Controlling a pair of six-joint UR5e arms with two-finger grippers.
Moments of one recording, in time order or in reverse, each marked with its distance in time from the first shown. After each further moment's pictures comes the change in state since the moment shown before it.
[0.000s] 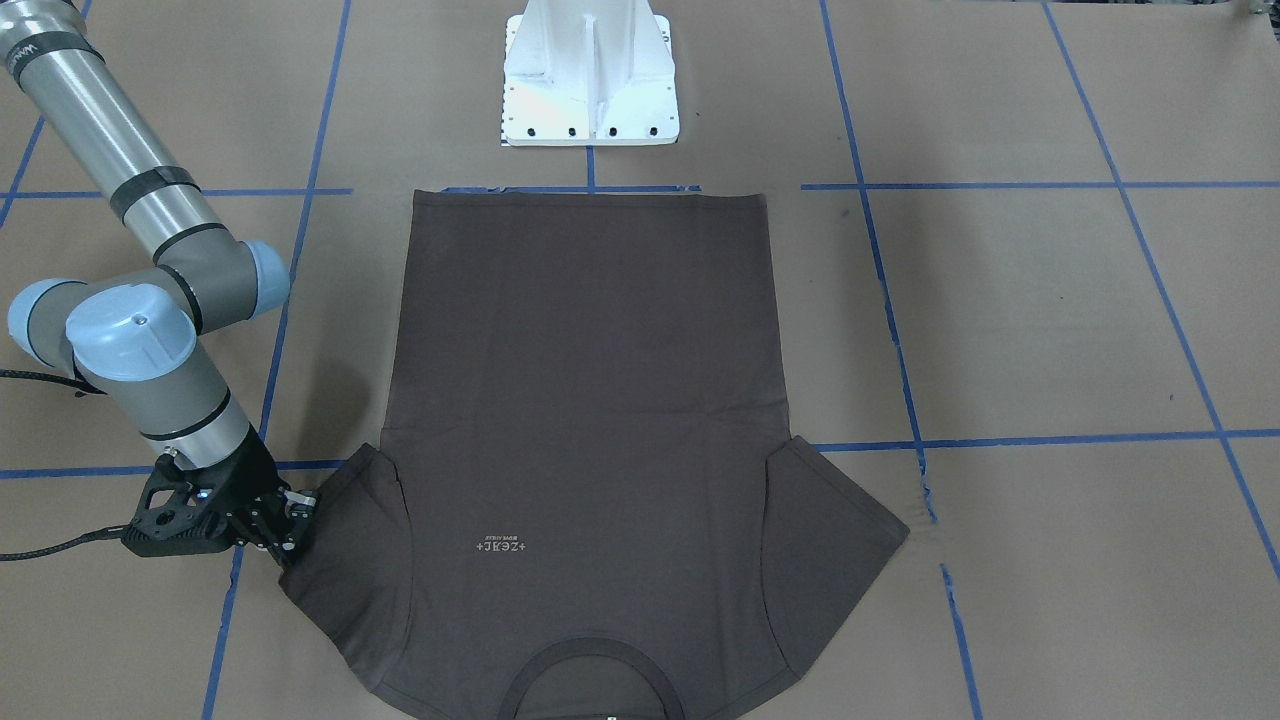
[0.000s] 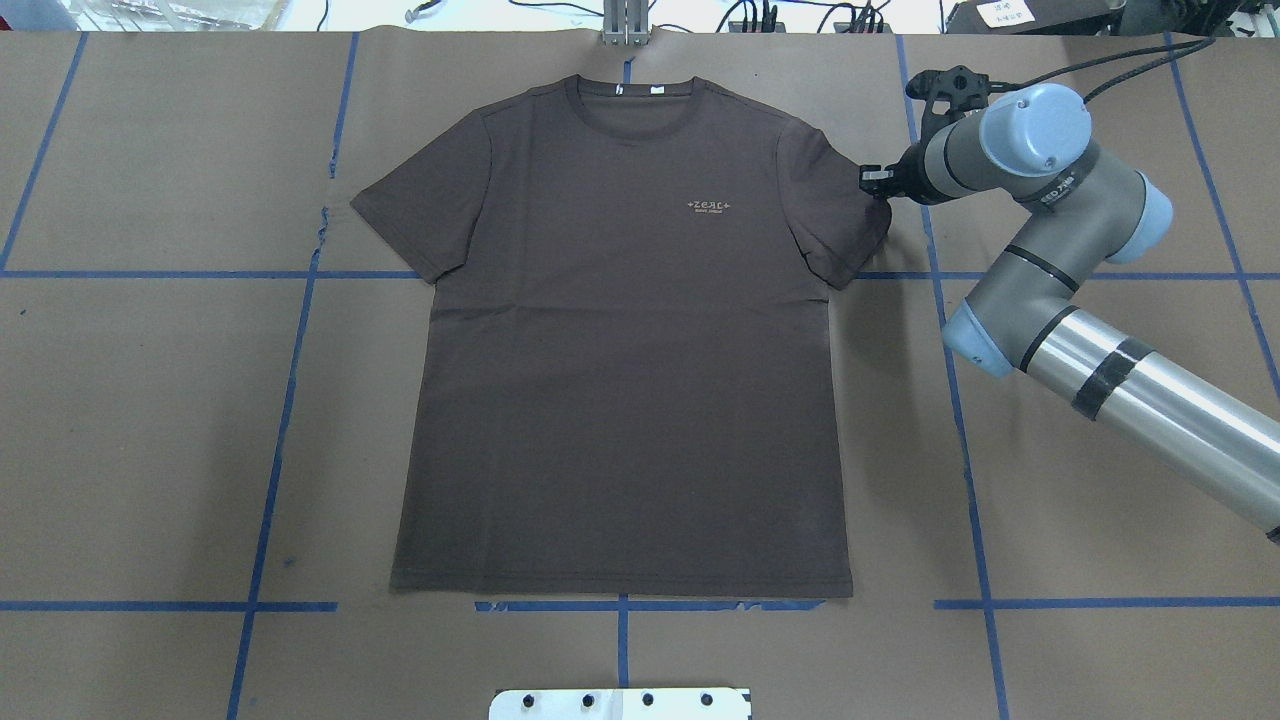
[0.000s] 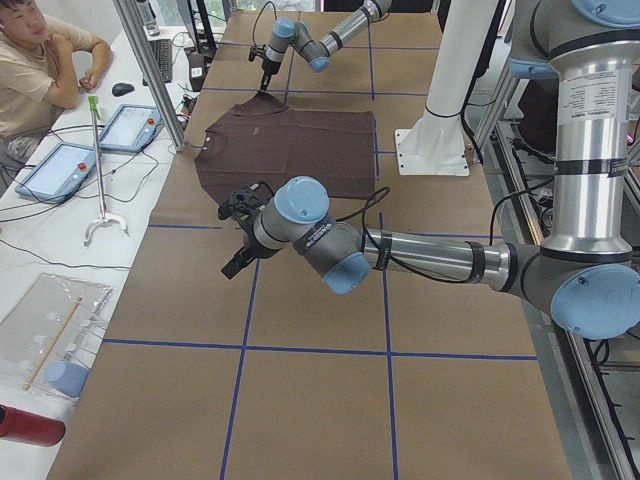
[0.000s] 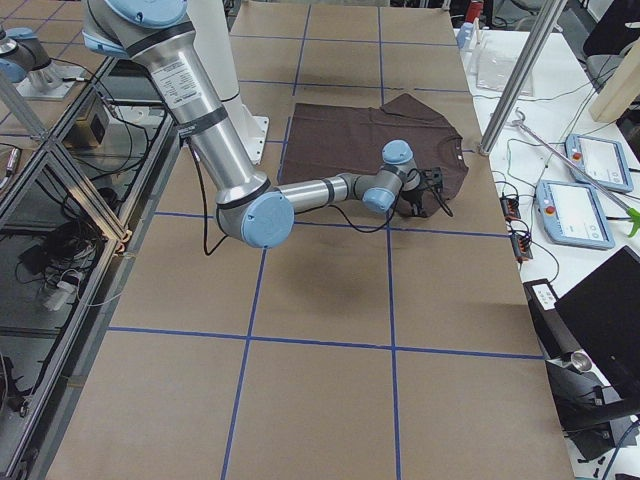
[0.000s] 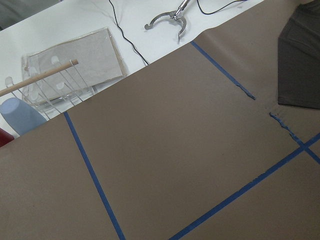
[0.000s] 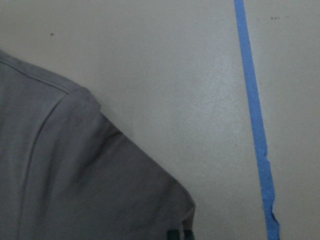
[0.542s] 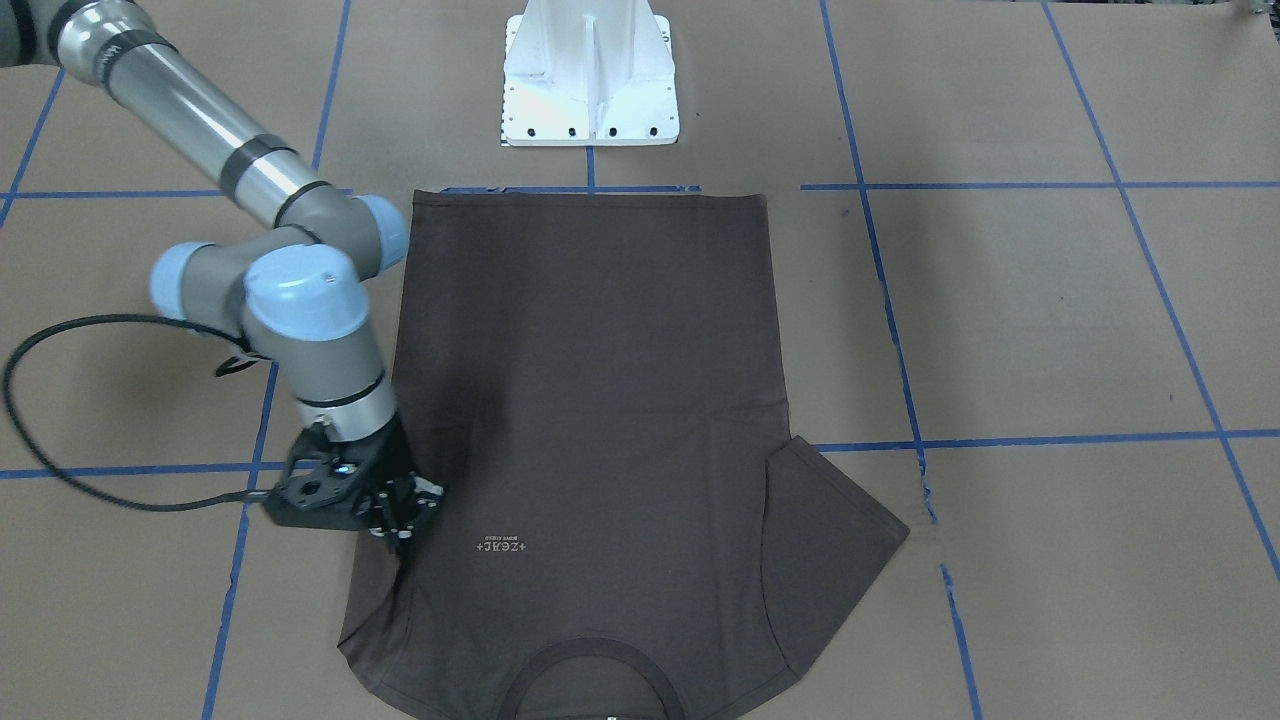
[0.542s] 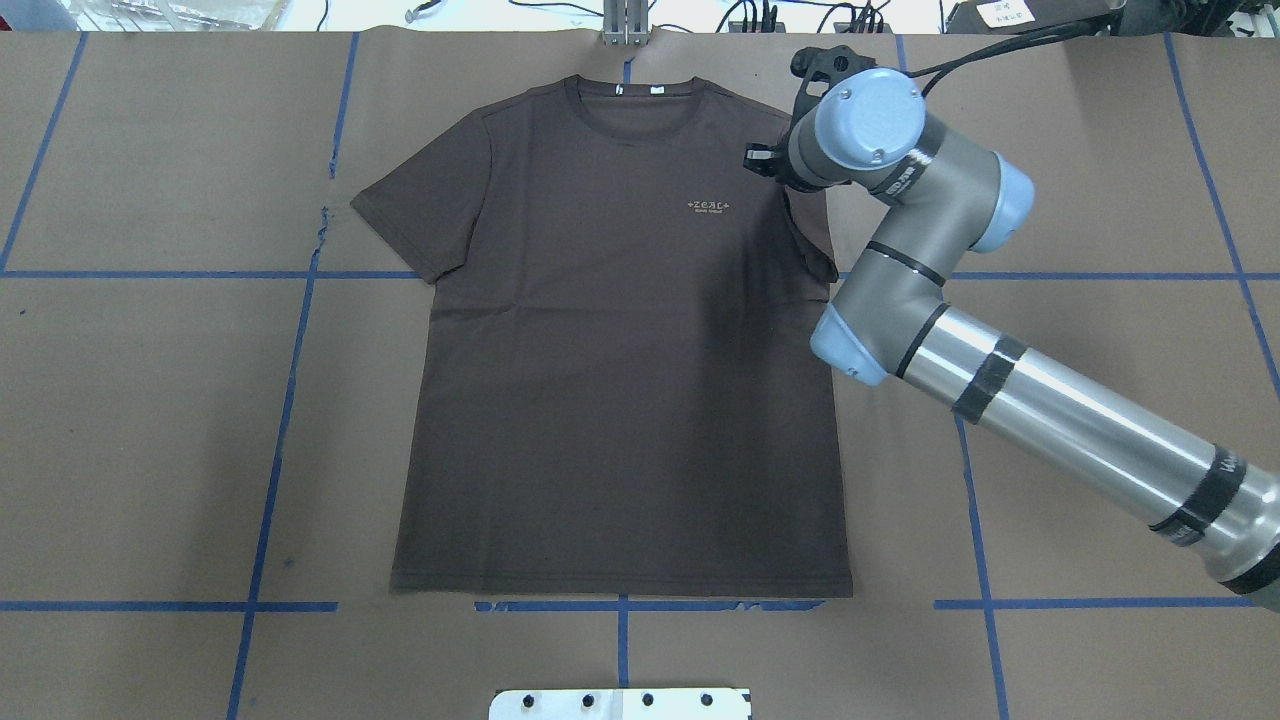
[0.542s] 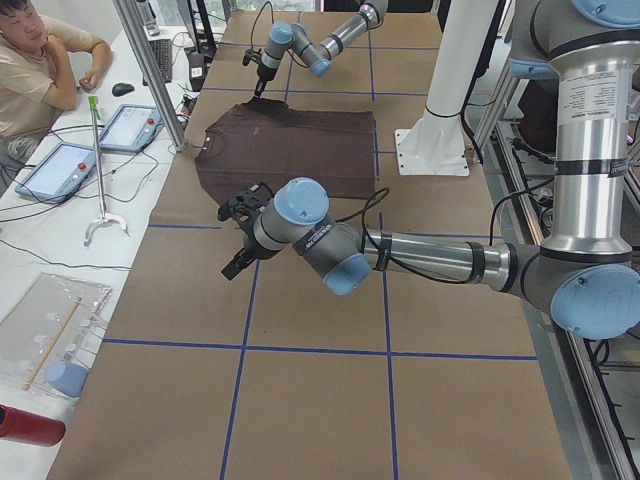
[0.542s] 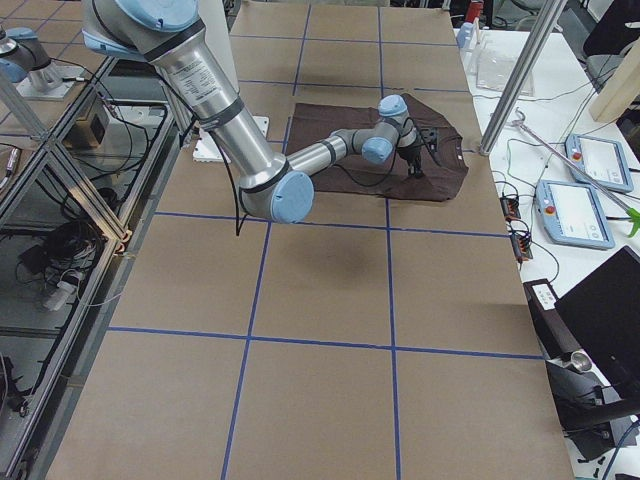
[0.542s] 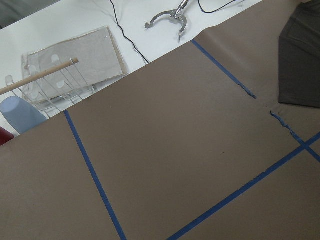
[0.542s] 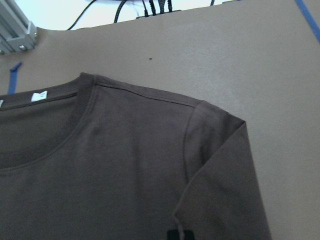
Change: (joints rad) left arm 0.000 0.001 0.002 0.000 0.000 0.000; right arm -0.125 0.183 0.021 -0.217 -0.185 0.209
